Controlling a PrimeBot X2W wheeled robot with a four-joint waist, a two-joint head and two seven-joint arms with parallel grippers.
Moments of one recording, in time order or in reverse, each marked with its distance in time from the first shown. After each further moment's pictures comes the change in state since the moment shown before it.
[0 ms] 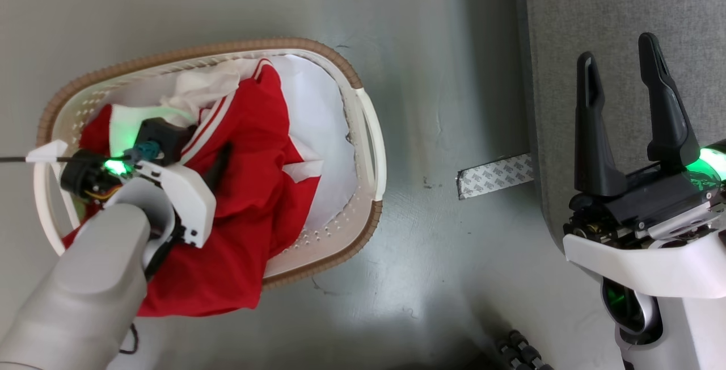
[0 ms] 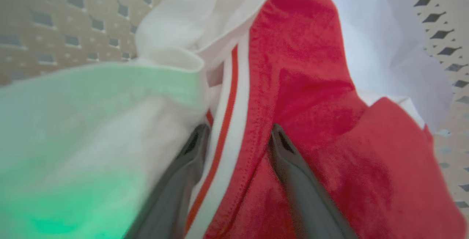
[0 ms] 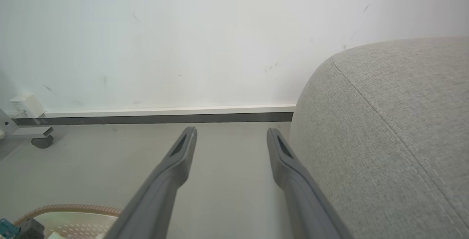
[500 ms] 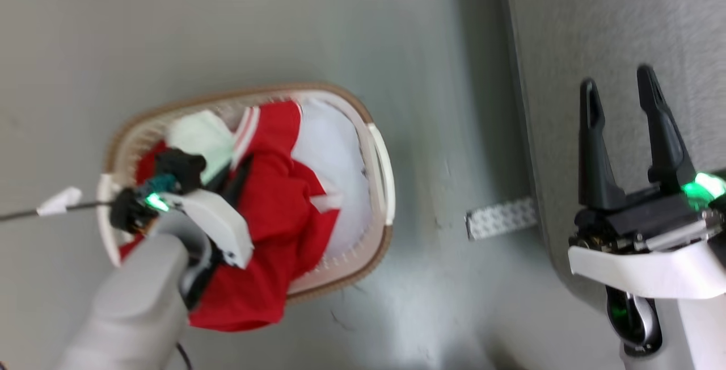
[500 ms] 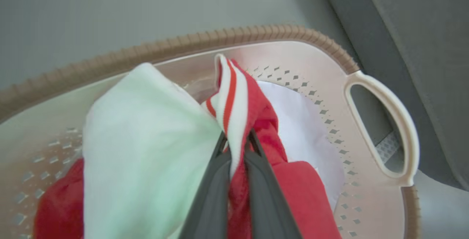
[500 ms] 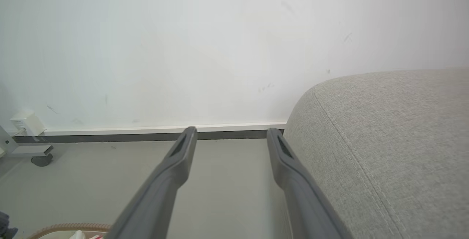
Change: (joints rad) left arm 0.064 -0.085 0.001 0.011 -0.180 0.000 -0.135; right arm 0.045 0.000 -0.034 0.059 -0.008 0.000 0.000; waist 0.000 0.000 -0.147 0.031
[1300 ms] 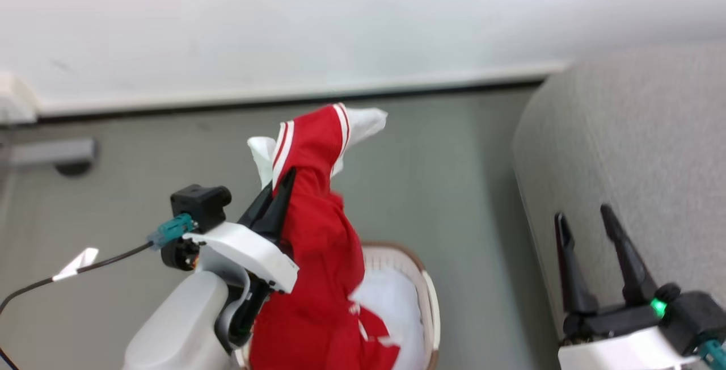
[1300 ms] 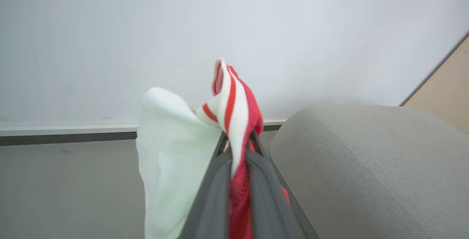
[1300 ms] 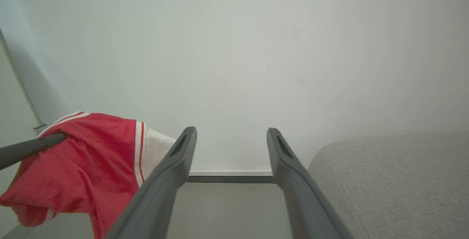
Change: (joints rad) left arm 0.222 -0.089 0.132 -0.314 -0.117 0.062 -0.030; right arm 0.277 0.000 -0.030 0.151 -0.039 0.000 0.000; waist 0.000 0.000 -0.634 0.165
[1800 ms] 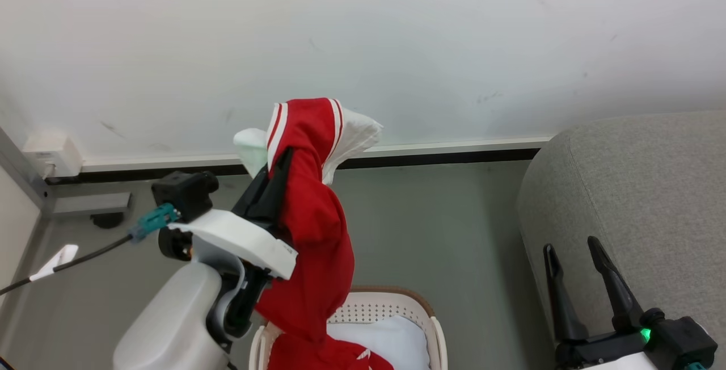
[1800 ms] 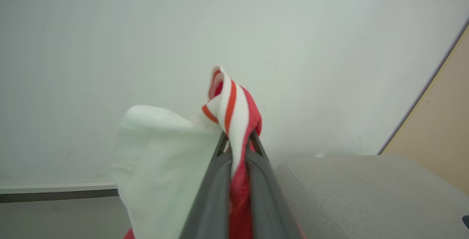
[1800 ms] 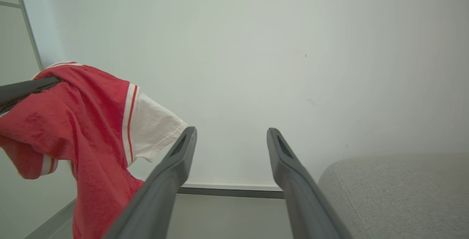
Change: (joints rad) left arm 0.025 0.015 0.050 -0.156 -0.064 0.037 0.039; right arm 0.070 0.000 0.024 0.022 -0.001 0.000 0.000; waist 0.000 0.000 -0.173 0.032
